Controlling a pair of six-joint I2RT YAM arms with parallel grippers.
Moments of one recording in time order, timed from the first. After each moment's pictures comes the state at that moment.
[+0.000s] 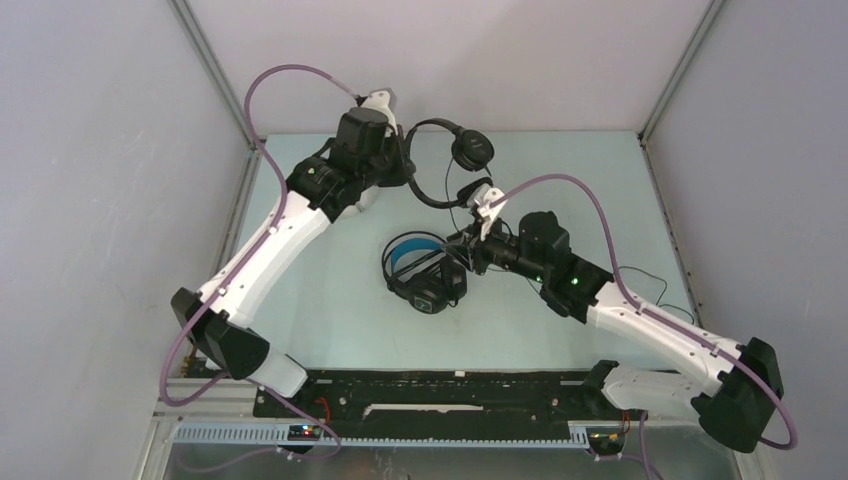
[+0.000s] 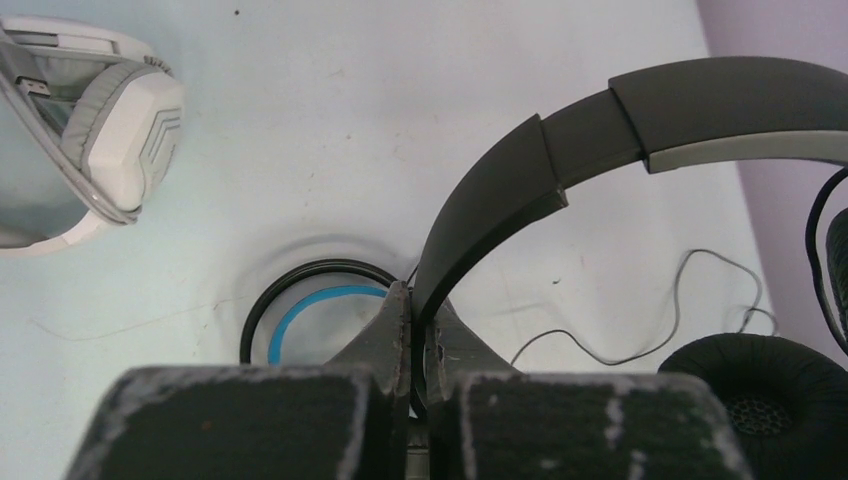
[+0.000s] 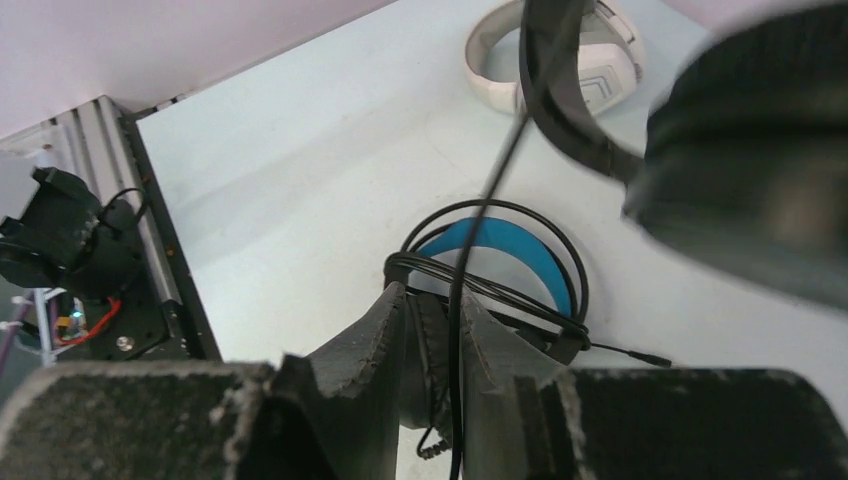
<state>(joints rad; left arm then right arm) -0.60 1.52 1.69 -0.70 -0.14 -0.48 0.82 1.12 0.88 0.05 -0.24 0.07</state>
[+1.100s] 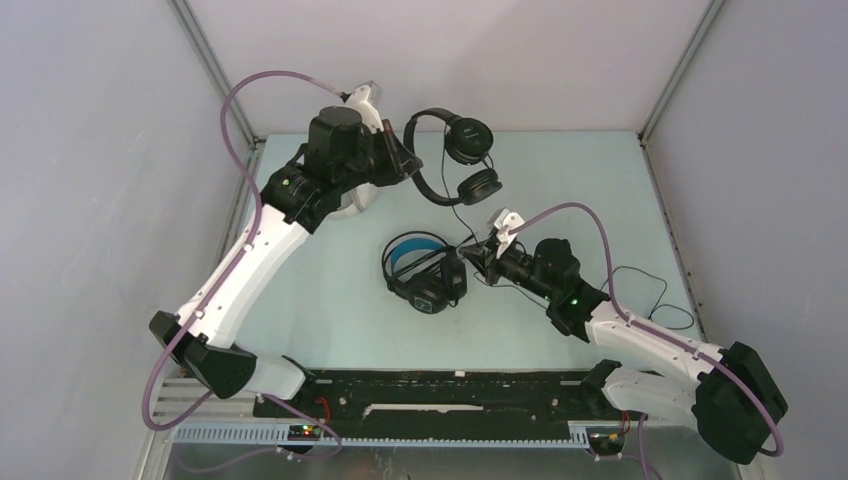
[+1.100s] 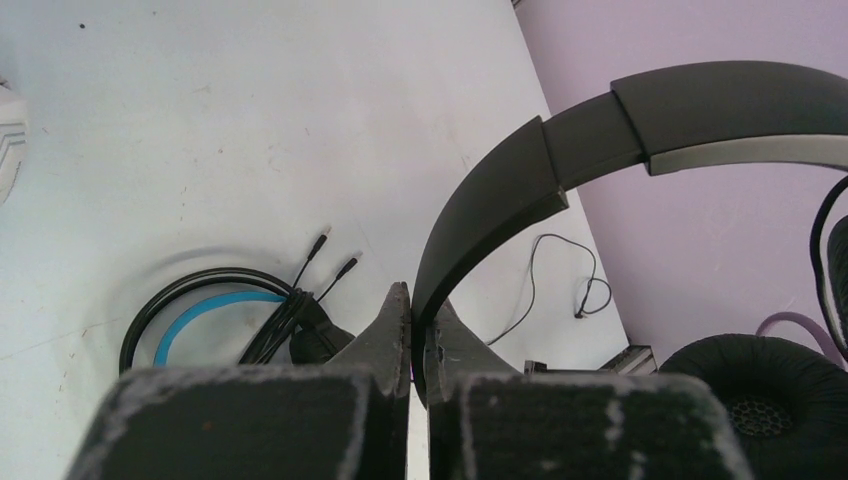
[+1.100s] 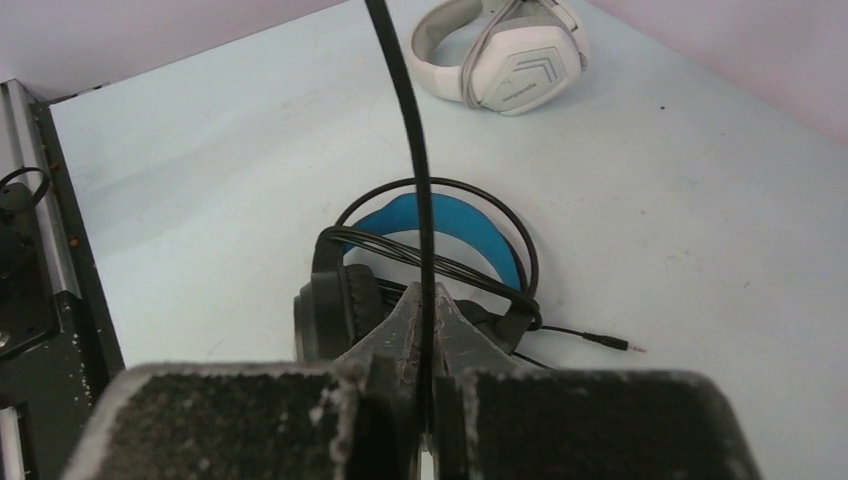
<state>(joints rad) -0.57 1.41 1.65 -0.61 0.07 -0.60 0.74 1.06 0.53 0.45 -0.23 0.01</state>
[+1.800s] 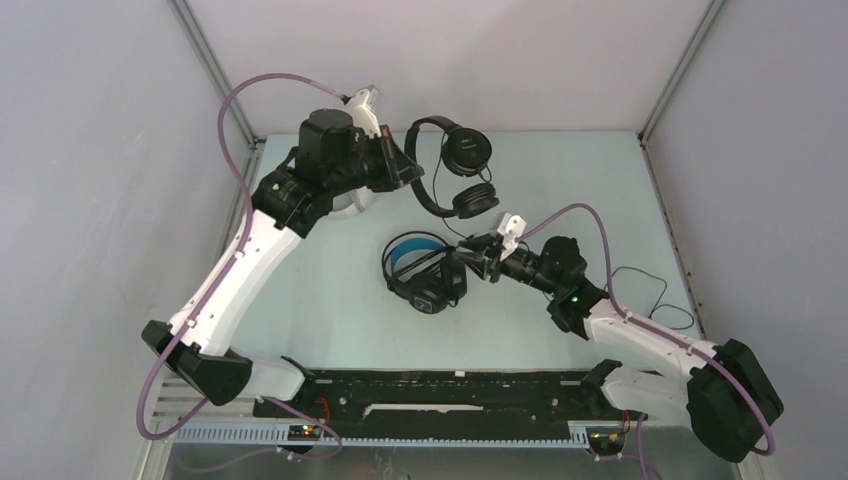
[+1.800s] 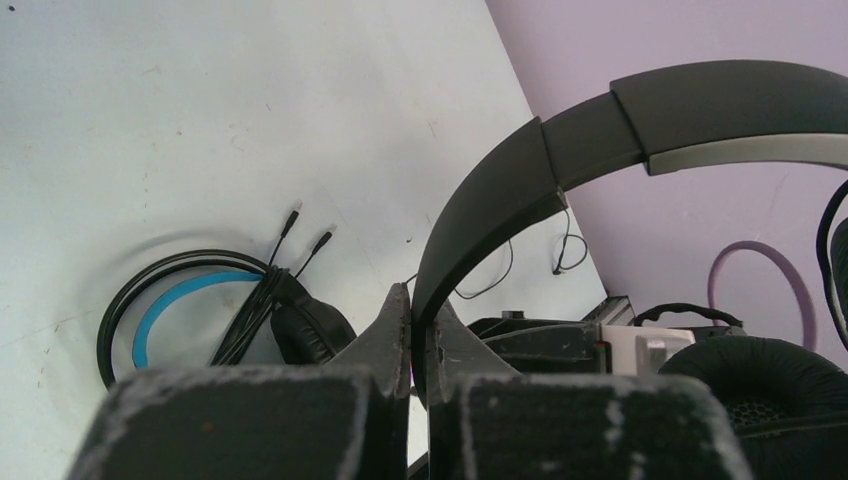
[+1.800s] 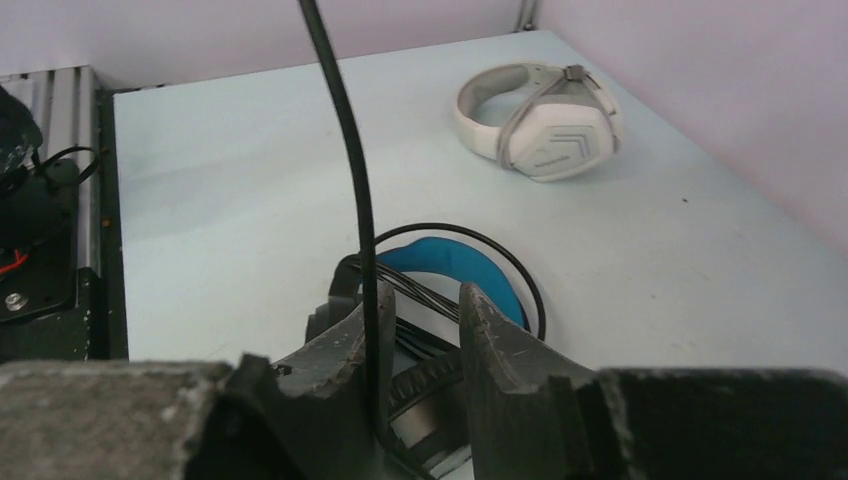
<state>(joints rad) -0.55 1.37 1.64 -0.64 0.20 -0.57 0.67 1.07 0.50 0.59 -0.44 -0.06</state>
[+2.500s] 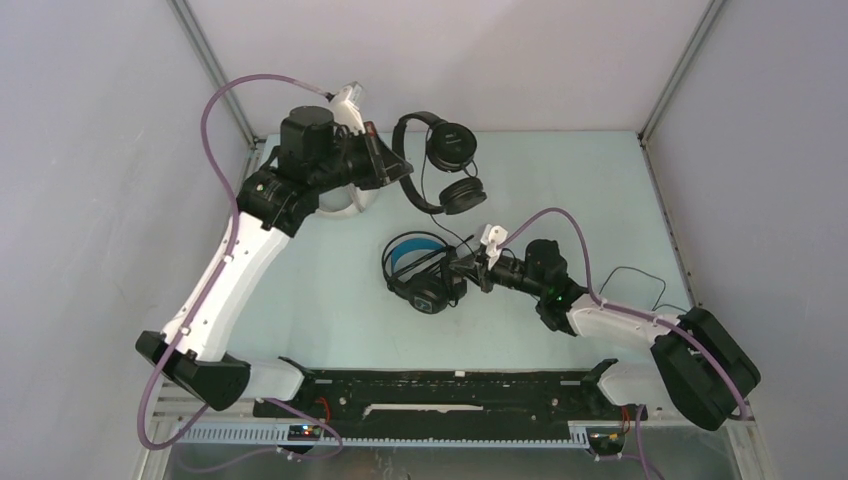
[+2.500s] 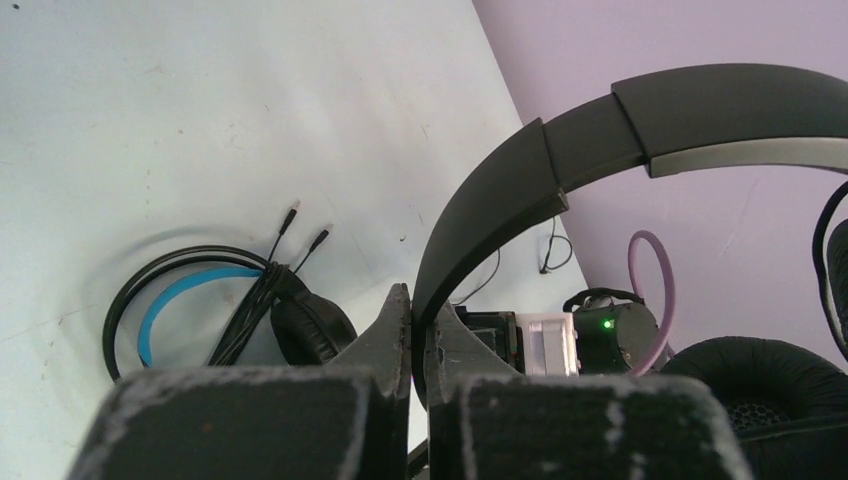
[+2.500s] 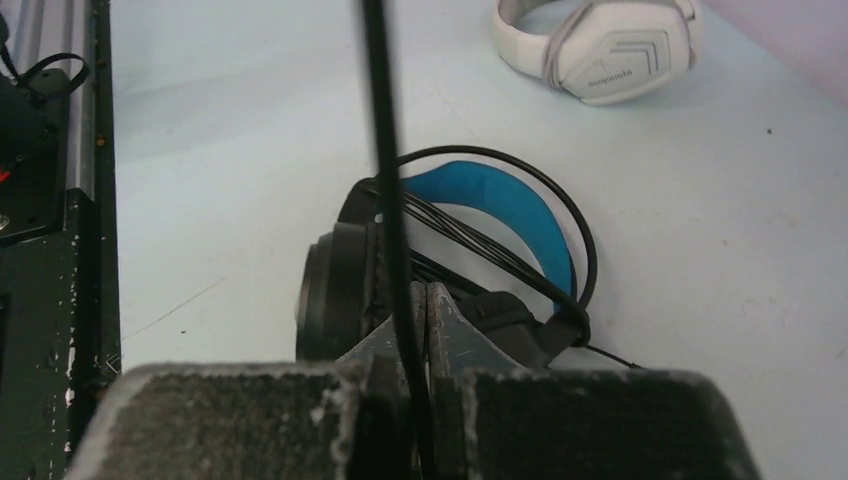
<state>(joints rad) -0.49 1.34 1.64 -0.66 0.28 -0.58 0.68 1.26 0.45 0.70 -0.52 -0.11</state>
